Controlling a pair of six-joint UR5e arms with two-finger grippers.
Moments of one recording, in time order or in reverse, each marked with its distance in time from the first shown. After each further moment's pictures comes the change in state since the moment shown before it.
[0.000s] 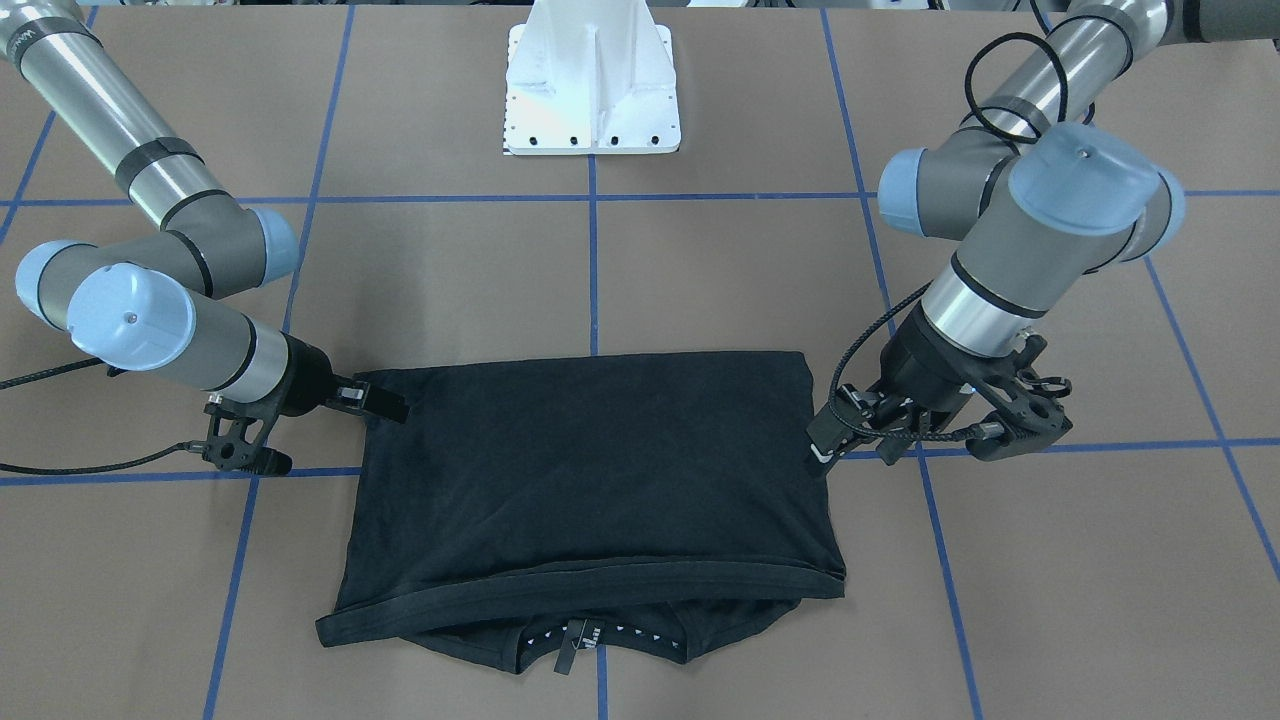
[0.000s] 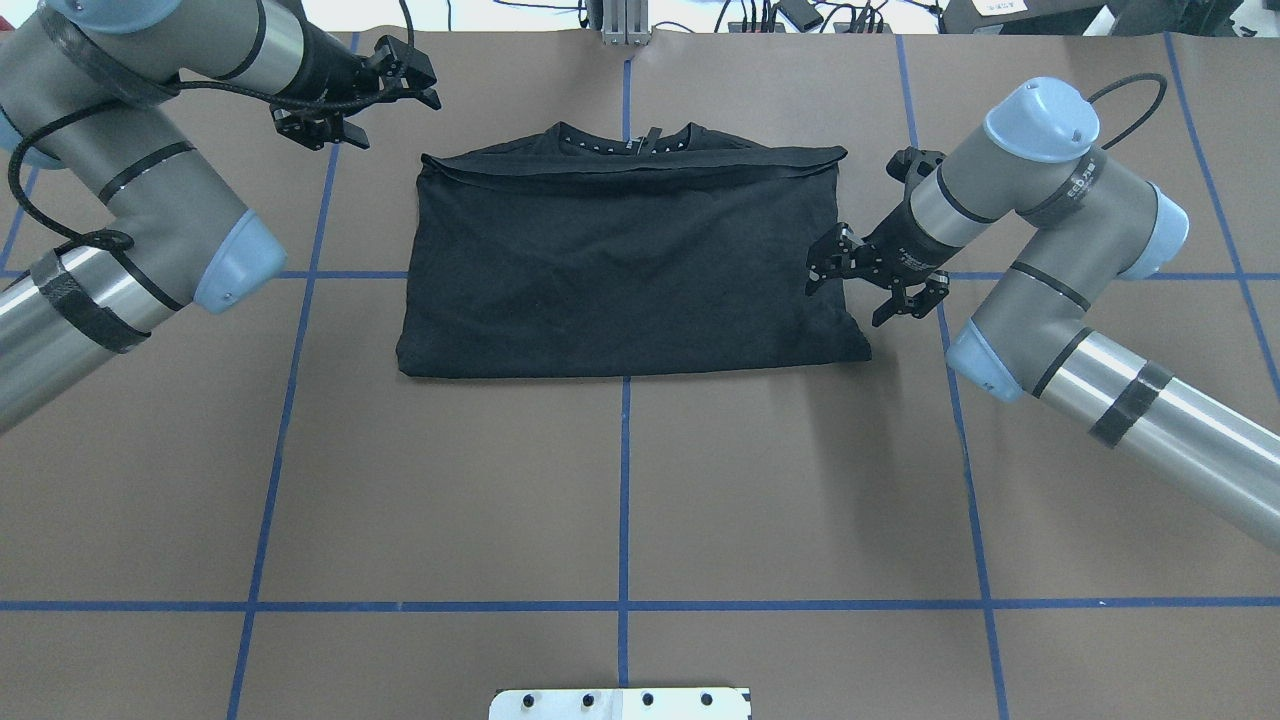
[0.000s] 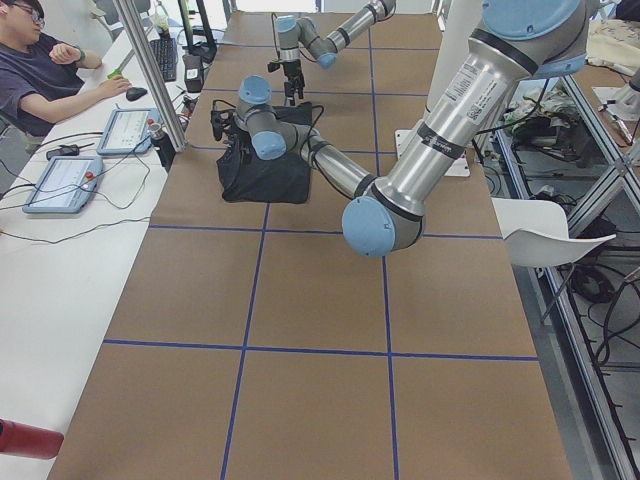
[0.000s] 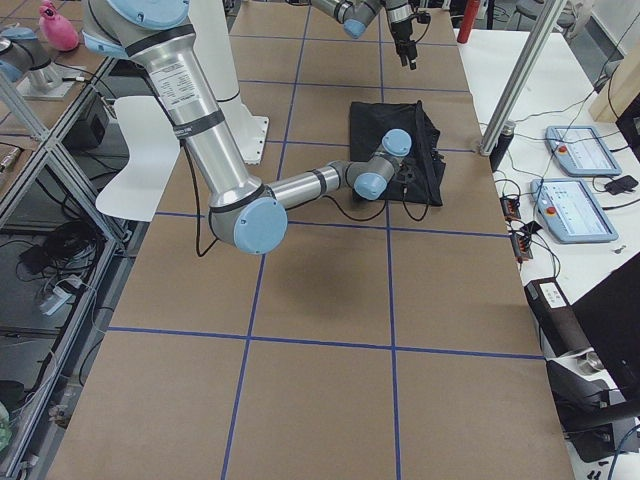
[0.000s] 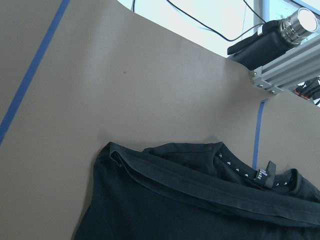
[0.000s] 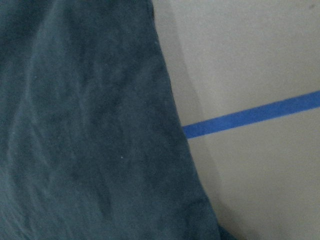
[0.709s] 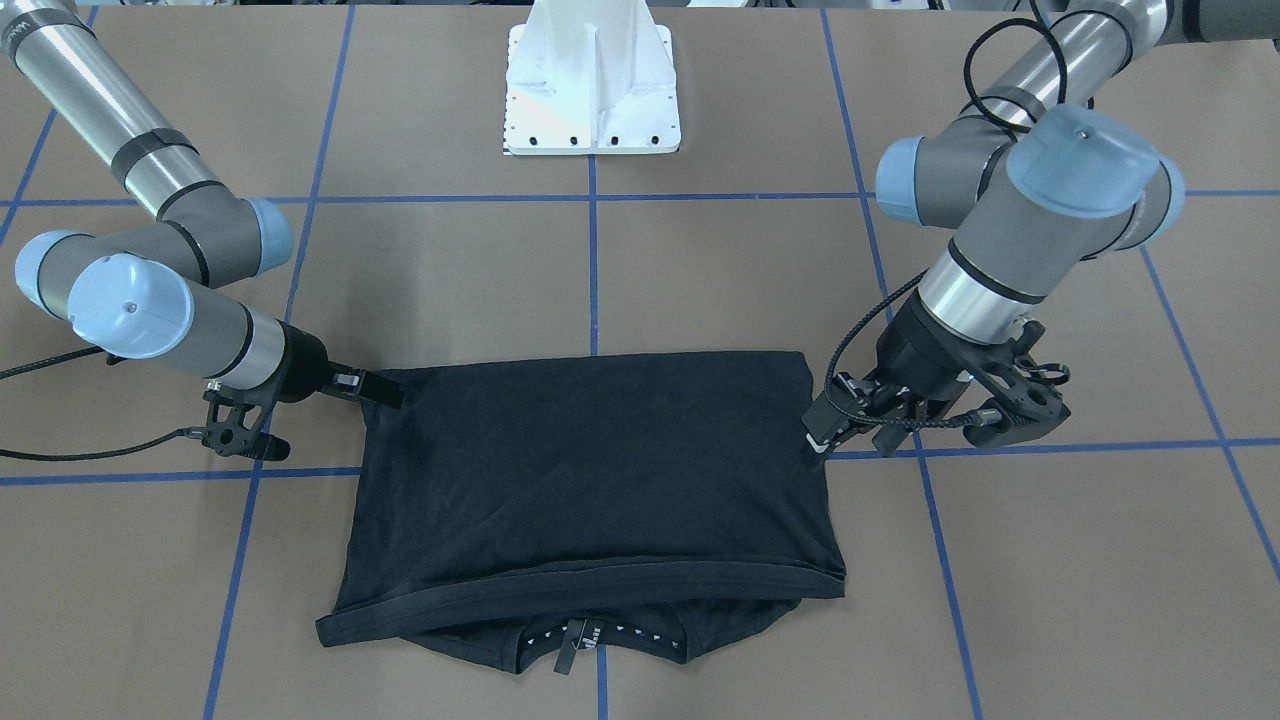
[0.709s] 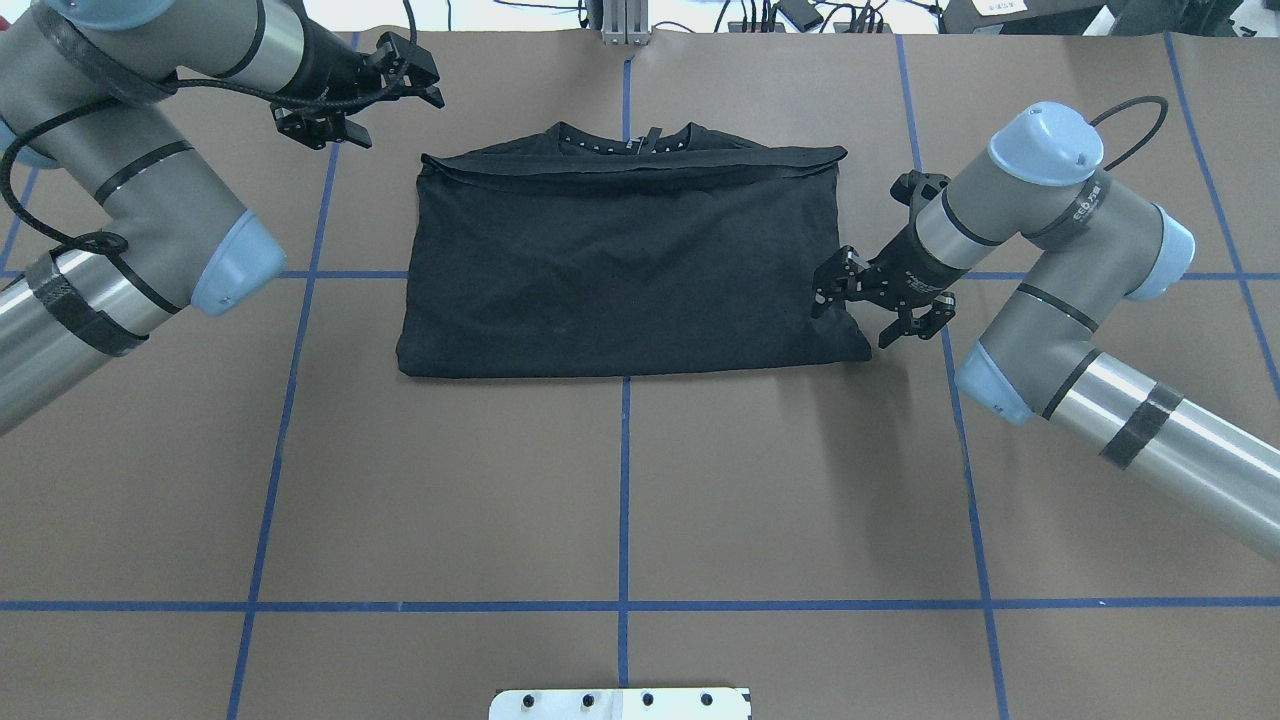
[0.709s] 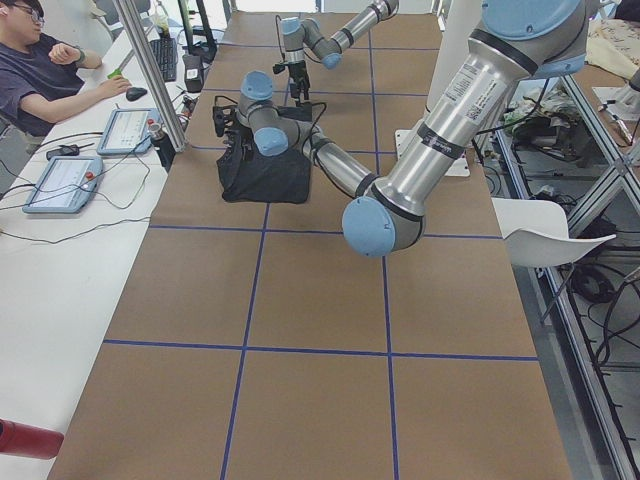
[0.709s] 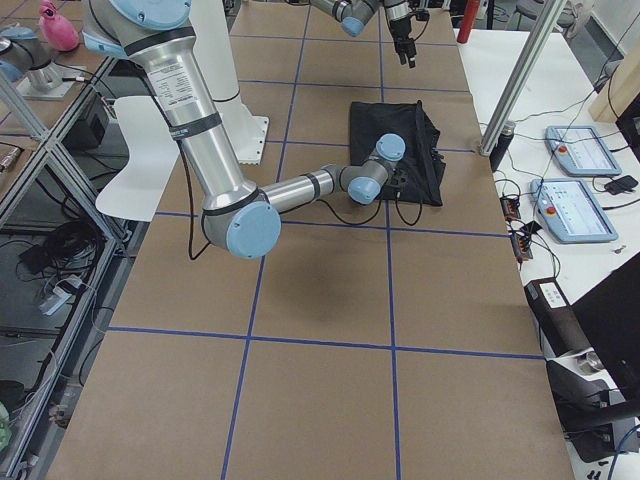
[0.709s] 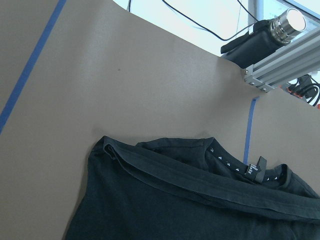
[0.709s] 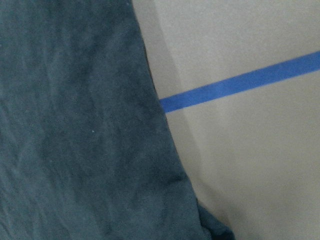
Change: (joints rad) left arm 0.003 0.002 -0.022 0.011 0.001 -0.007; right arm -0.022 -0.029 0.023 -0.004 0.001 0.001
